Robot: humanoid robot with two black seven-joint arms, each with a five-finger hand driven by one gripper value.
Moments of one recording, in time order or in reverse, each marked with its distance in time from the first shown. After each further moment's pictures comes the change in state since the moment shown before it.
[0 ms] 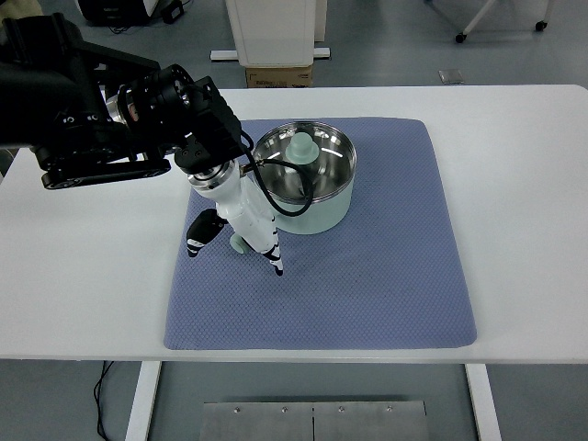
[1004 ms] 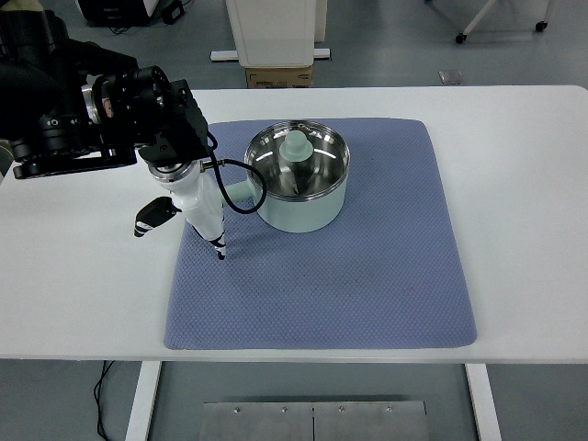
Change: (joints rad) left arm -0.031 -0.001 0.152 0.048 0.105 0.005 0.000; right arm 0.000 0.000 0.000 0.000 0.000 0.000 0.000
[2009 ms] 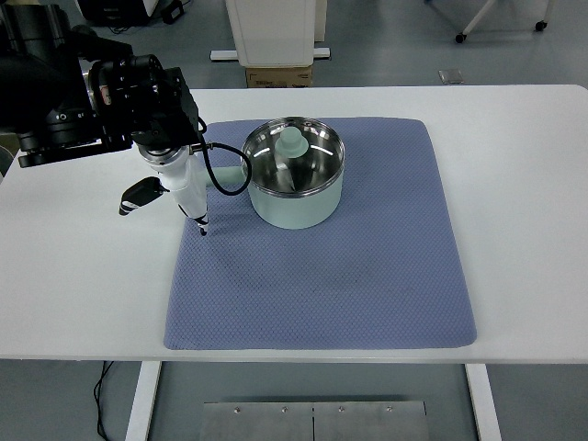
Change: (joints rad) left arm 0.023 -0.038 0.058 0.105 0.048 0.003 0.000; right arm 0.000 0.000 0.000 0.000 0.000 0.000 0.000
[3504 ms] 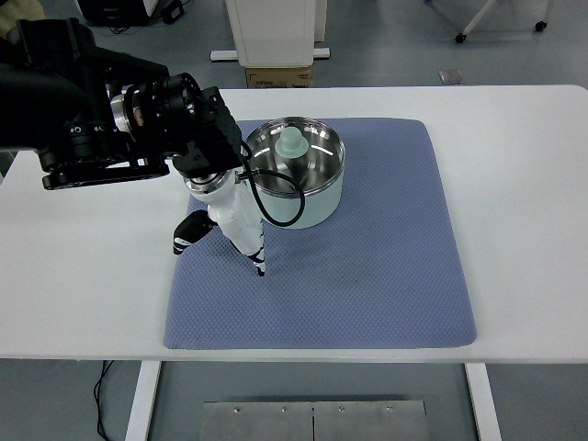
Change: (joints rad) left arm 0.011 0.017 -0.229 -0.166 -0.090 -0.045 0.000; right arm 0.000 0.000 0.000 0.000 0.000 0.000 0.000
